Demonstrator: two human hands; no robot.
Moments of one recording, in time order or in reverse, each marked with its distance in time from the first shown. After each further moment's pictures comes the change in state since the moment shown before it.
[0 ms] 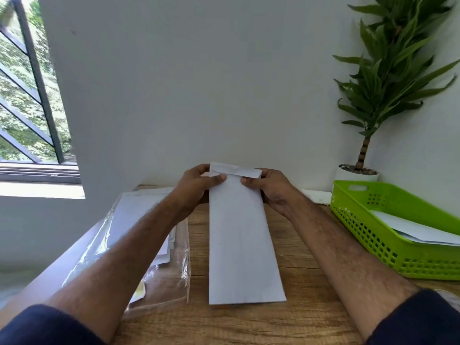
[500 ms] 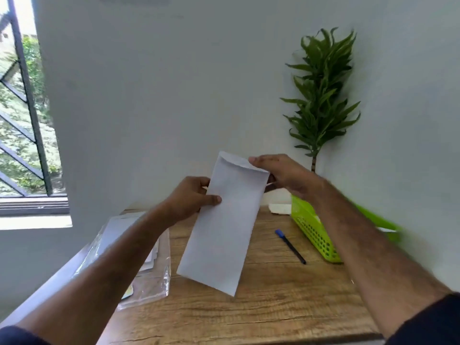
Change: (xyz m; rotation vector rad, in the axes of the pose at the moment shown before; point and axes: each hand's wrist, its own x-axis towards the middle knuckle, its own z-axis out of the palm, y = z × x) left_hand -0.070 0.072 0.056 0.538 -0.143 0.190; right_hand -0.114 -0.124 -0.062 -0.411 -0.031 -0.201
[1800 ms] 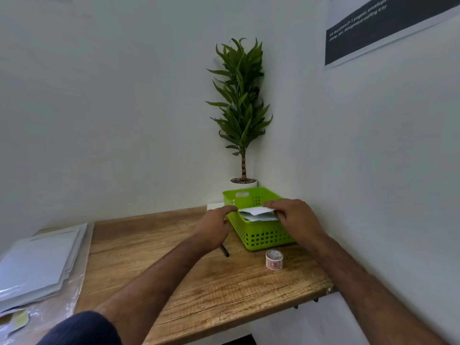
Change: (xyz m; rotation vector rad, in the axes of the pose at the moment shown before) left_hand 0.039 0.014 0.231 0.405 -0.107 0.176; right_hand -0.141 0.140 -0.131 -0.866 0.426 -0.108
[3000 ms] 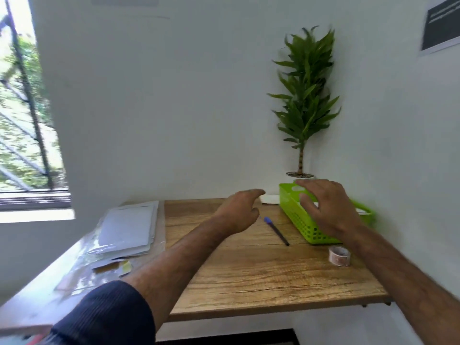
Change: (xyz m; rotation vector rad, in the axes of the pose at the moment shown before) left_hand -0.053 -0.032 -0.090 0.217 0.027 0.037; right_hand 0.016 -0.089 0.019 -0.067 0.052 -0.210
